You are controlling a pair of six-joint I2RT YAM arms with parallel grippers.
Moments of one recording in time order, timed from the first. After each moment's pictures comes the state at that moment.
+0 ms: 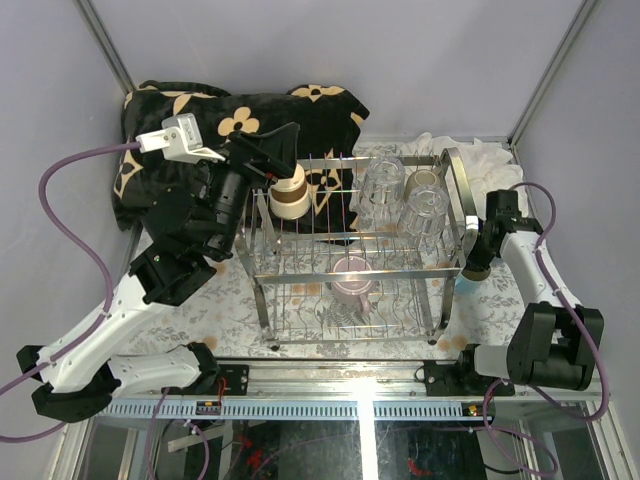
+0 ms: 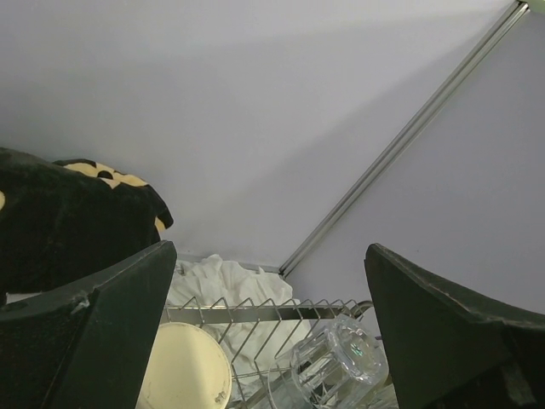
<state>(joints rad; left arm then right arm) -0.91 1.05 1.40 0.02 -0.63 -0.42 -0.11 1.32 0.92 -0.78 -0.07 0.53</state>
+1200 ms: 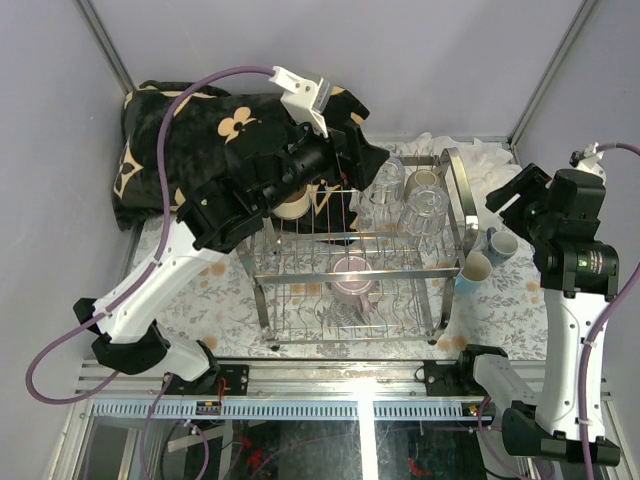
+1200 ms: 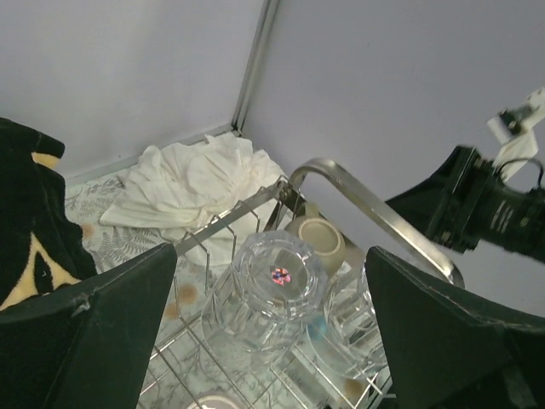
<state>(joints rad) -0.89 1.46 1.93 -0.45 -0.13 -0.34 -0.11 0.94 1.41 -0.98 0.03 0.58</state>
